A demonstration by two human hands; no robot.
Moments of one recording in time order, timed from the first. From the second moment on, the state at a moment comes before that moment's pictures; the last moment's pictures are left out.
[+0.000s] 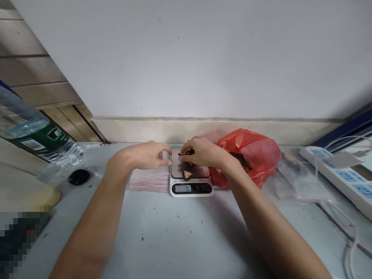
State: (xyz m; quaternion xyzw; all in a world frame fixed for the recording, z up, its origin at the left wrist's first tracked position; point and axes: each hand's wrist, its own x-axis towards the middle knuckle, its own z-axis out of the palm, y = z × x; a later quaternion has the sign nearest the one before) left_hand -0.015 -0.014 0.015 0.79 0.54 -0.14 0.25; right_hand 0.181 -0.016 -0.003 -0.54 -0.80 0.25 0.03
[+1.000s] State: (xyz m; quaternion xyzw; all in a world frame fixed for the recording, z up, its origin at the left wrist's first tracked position) left_hand 0.001 -0.018 0.015 0.83 0.50 -0.06 0.21; right_hand 0.240 -0.019 0.024 -0.58 -0.73 0.32 0.16
